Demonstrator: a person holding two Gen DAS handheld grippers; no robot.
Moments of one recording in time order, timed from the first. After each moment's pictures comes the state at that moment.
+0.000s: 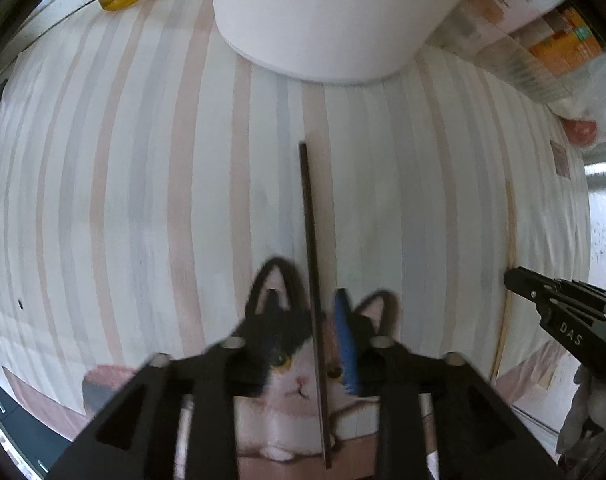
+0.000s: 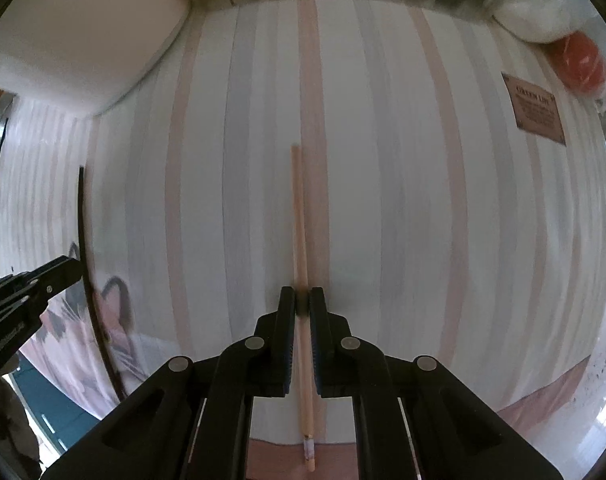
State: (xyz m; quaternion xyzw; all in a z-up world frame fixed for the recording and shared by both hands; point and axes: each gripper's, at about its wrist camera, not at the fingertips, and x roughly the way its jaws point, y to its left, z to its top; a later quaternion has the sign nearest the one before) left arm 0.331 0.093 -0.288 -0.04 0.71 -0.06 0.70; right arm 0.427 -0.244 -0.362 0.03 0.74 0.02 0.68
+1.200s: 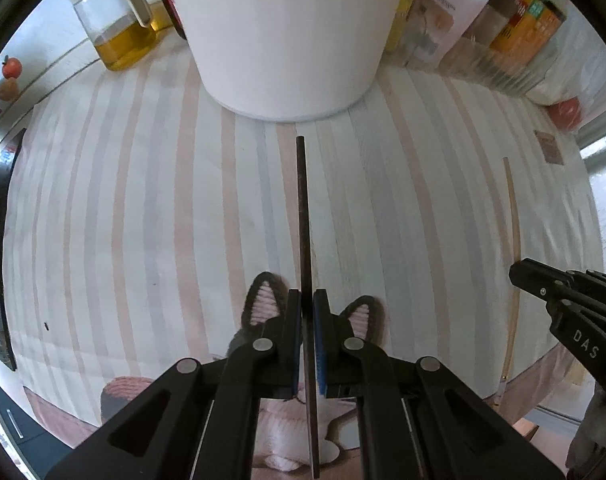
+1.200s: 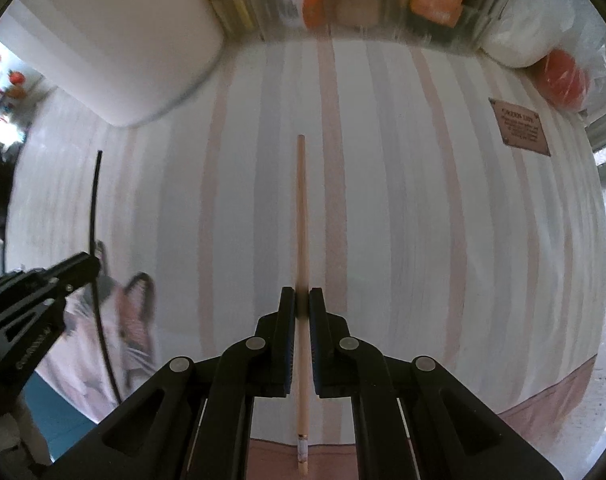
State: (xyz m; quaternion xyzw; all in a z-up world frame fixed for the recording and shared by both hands) left arm 0.308 0.060 -0.247 0.02 0.65 -0.06 0.76; right arm 0.386 -0.240 -0.318 0.04 0.67 0.04 0.74
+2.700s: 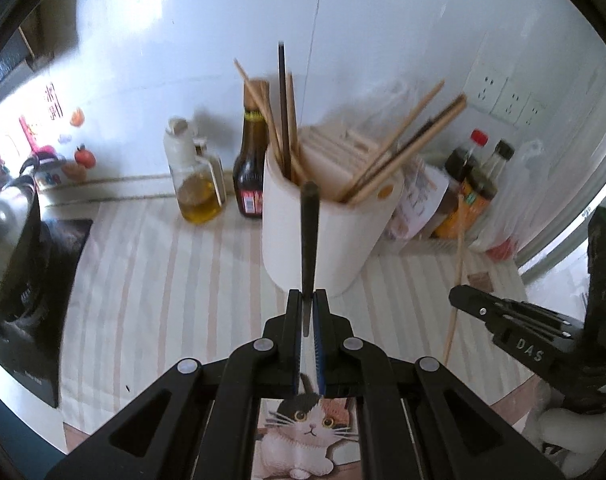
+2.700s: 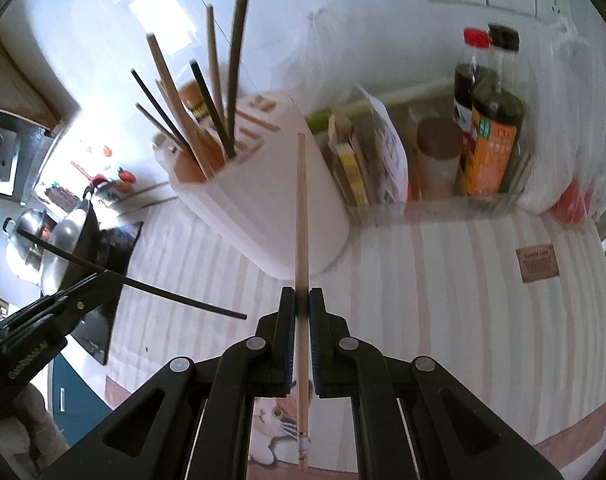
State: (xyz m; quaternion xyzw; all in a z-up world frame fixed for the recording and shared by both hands) left arm 0.300 0.117 -0.070 -0.04 0.46 -0.06 0.88; right arm 0.412 -0.199 -0.159 0.12 0.50 0.13 0.85
